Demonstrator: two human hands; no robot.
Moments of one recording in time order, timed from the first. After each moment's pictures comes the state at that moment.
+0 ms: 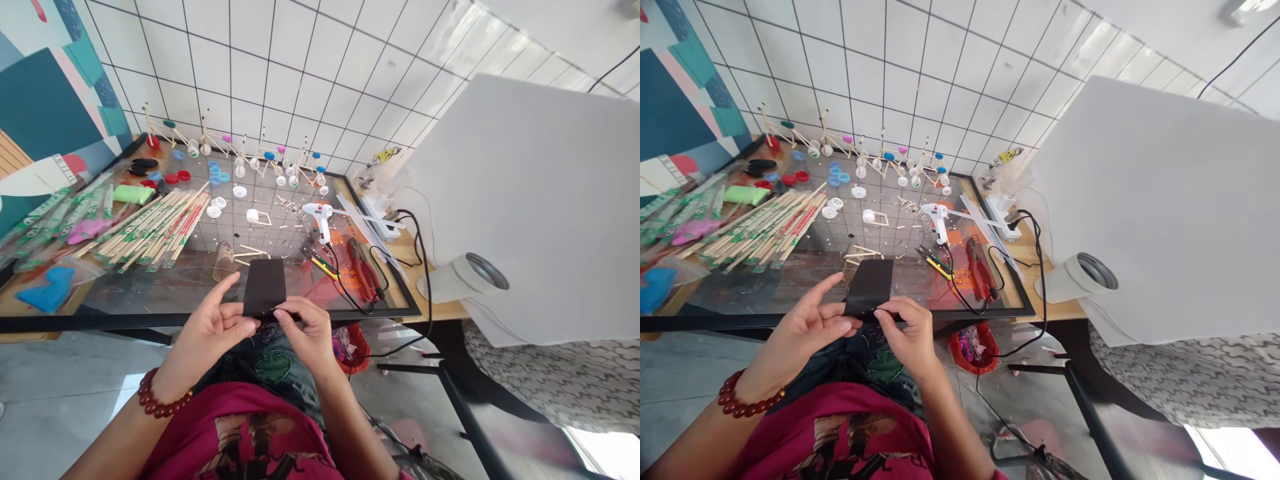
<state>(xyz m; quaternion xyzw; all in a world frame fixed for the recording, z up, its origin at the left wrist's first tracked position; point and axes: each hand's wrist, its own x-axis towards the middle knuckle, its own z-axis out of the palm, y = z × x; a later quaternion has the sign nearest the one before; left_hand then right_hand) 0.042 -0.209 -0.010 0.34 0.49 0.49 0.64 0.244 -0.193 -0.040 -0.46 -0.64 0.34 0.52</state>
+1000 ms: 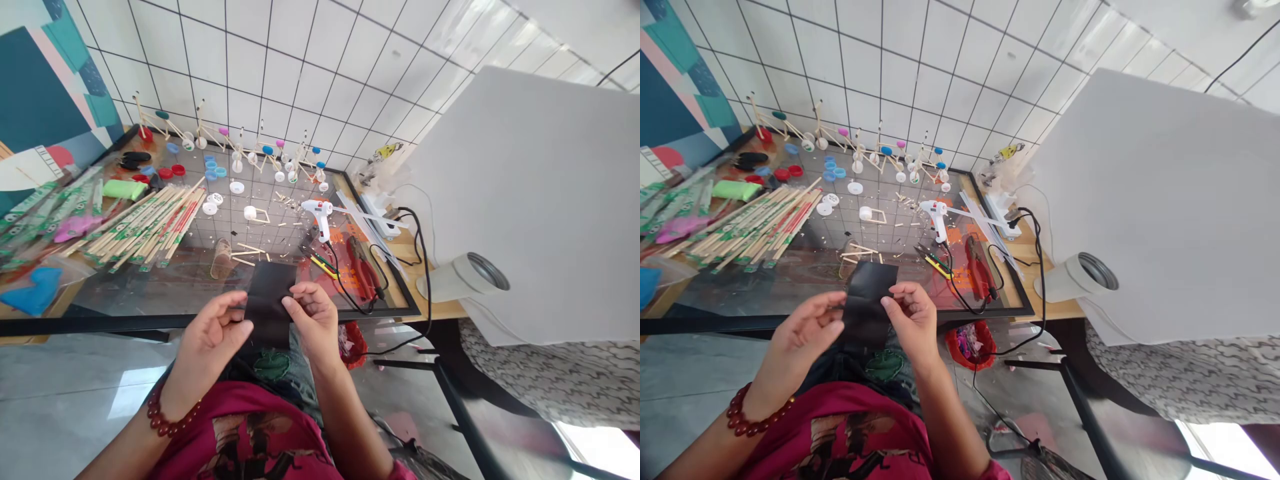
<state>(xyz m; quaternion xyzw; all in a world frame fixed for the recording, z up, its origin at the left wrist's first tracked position) 0.050 -0.221 -0.020 0.38 0.51 0.54 0.55 0.240 -0.182 -0.037 -0.49 -0.45 0.48 0.57</state>
